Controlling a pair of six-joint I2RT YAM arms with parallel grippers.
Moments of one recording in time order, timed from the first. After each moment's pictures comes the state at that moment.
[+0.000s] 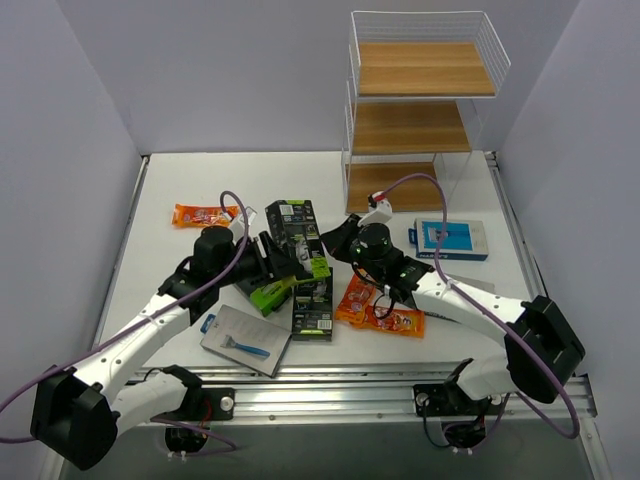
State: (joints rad) left arm -0.52 1.06 0.73 -0.11 0.41 -0.90; right arm 0.76 1.36 0.79 0.27 0.19 0.89
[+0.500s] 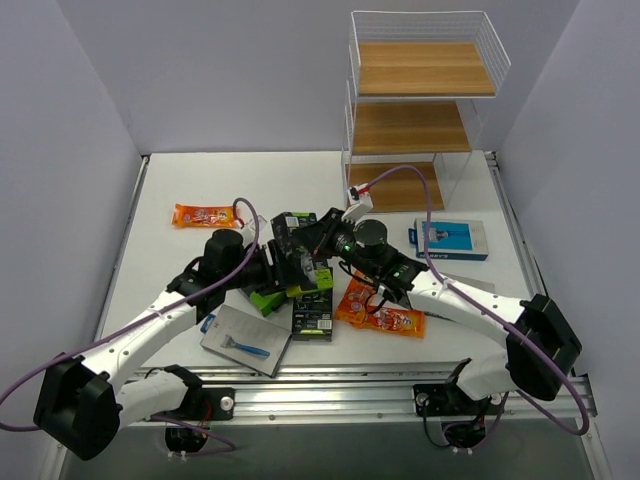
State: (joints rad) left arm -0.54 1.11 0.71 -0.13 0.45 -0.90; right arm 0.82 1.38 0.86 0.42 0.02 0.89
